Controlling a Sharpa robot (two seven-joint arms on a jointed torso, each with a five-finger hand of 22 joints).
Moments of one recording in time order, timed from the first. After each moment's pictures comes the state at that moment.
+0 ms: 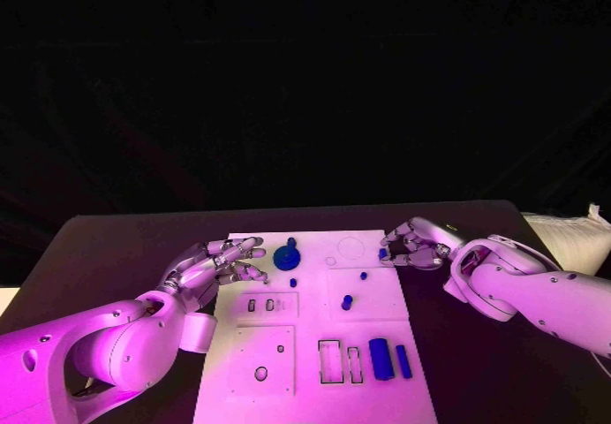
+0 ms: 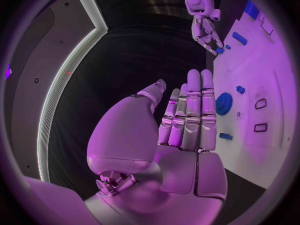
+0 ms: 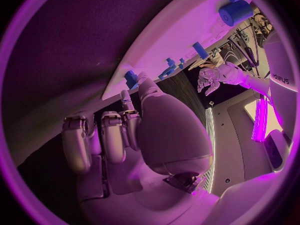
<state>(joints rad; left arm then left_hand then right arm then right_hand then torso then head) 1.16 -1.01 -0.04 1.81 0.12 -0.33 0.43 1.32 -0.08 0.31 0.07 0.07 1.01 0.20 0.08 0.07 1.15 0.13 0.08 0.07 1.27 0.05 0.37 0.39 0.17 1.11 0.16 0.46 0.20 1.17 -0.95 0.02 1.41 -1.29 -0.38 0.07 1.40 -0.06 0.05 0.12 0.16 1.02 0.14 0.07 0.08 1.46 0.06 1.47 1.31 1.47 -0.02 1.55 1.31 0.01 1.46 0.09 1.57 1.31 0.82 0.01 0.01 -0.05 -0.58</state>
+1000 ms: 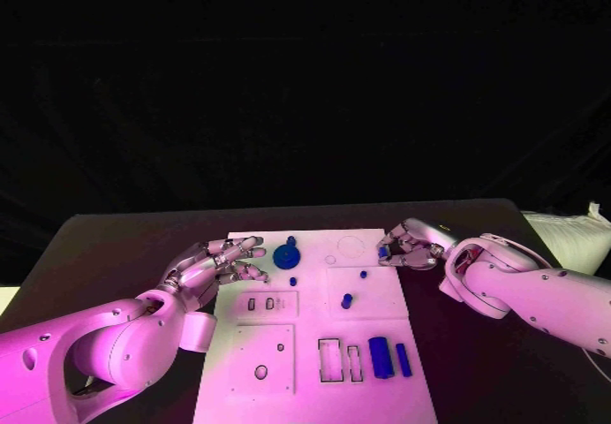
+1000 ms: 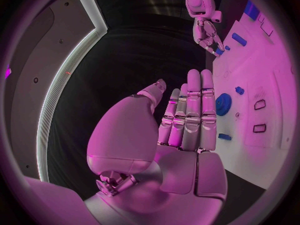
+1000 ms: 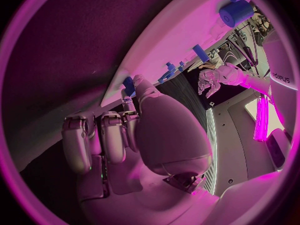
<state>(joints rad) 1.16 -1.01 -0.04 1.81 0.12 -0.32 0.43 1.32 -0.08 0.31 0.07 0.07 1.01 0.20 0.08 0.07 1.15 0.13 0.08 0.07 1.27 0.05 0.37 0.39 0.17 1.11 0.16 0.46 0.20 1.17 -0.92 0.02 1.38 -1.29 -0.34 0.06 1.43 -0.02 0.10 0.09 0.14 1.07 0.13 0.07 0.08 1.47 0.05 1.48 1.31 1.46 -0.02 1.55 1.31 0.01 1.46 0.09 1.57 1.31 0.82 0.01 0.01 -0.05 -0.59</state>
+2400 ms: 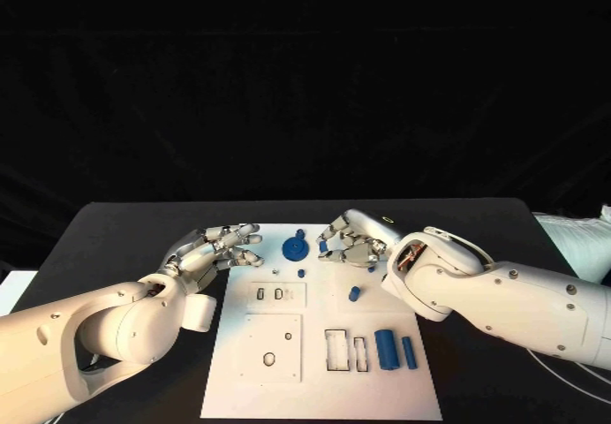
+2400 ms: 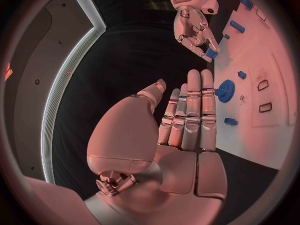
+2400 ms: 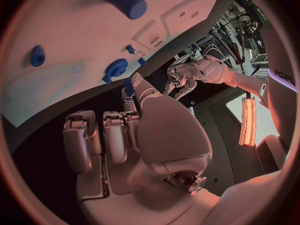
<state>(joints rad) 1.16 -1.01 -0.04 1.75 0.12 -0.32 0.43 1.32 -0.08 0.31 0.07 0.07 1.01 0.20 0.08 0.07 1.15 0.13 0.08 0.07 1.27 0.06 0.37 0.39 0.17 1.11 0.16 0.46 0.20 1.19 -0.75 0.01 1.58 -1.38 -0.41 -0.11 1.41 0.02 0.18 0.06 0.09 1.13 0.12 0.10 0.09 1.47 0.01 1.49 1.31 1.47 -0.05 1.55 1.31 0.01 1.47 0.06 1.57 1.31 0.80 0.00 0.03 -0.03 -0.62</state>
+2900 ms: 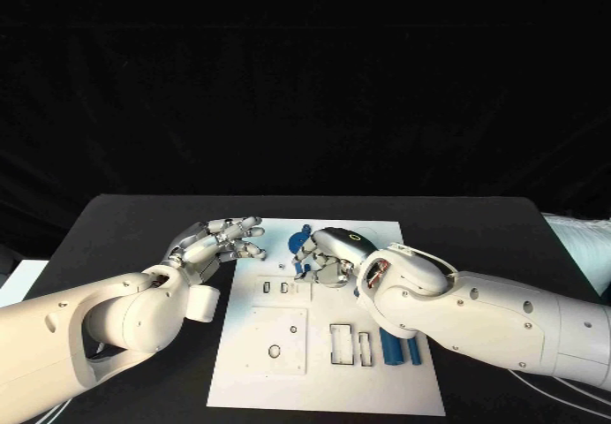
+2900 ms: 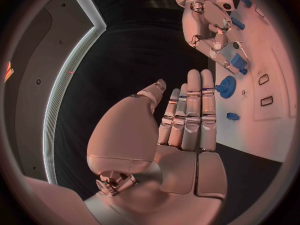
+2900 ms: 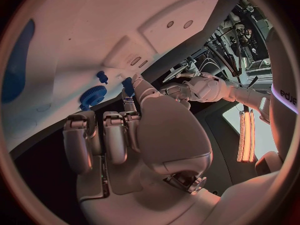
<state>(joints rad) 1.16 -1.01 -0.04 1.74 0.12 -0.32 0.43 1.32 -0.08 0.31 0.07 0.07 1.01 0.20 0.08 0.07 1.15 0.13 0.08 0.07 1.27 0.06 0.37 0.39 0.17 1.11 0.16 0.46 0.20 1.15 -0.63 -0.02 1.57 -1.50 -0.38 -0.20 1.41 0.02 0.18 0.06 0.08 1.13 0.12 0.10 0.09 1.47 0.01 1.49 1.31 1.47 -0.05 1.55 1.31 0.01 1.47 0.06 1.57 1.31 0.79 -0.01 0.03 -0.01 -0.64</state>
